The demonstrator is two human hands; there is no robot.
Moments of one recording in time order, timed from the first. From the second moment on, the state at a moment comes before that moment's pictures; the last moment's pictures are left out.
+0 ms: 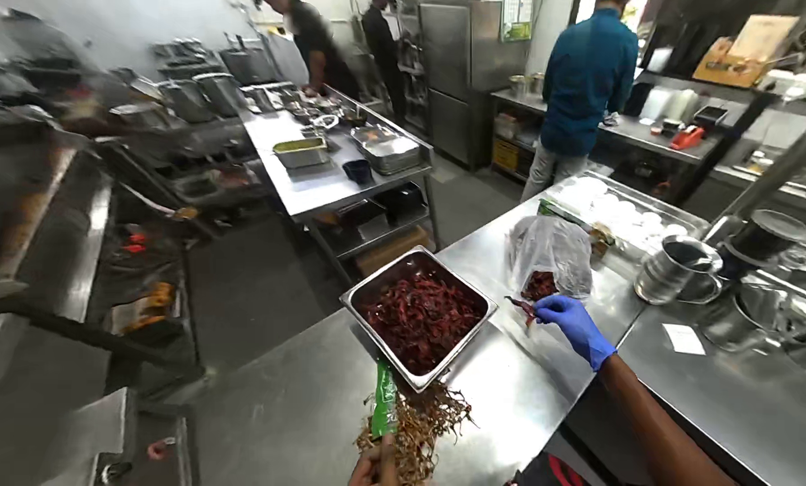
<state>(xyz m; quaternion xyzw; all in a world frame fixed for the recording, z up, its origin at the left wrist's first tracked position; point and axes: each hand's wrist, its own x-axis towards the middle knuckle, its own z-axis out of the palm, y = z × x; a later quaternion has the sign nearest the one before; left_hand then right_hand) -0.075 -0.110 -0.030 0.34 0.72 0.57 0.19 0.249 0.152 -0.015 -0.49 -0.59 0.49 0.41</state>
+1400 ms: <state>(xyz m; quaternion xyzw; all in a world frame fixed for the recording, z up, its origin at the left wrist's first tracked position) 0.001 -0.030 -0.010 0.62 0.62 0.47 0.03 0.136 0.037 0.006 -0.37 -0.44 0.76 0.29</state>
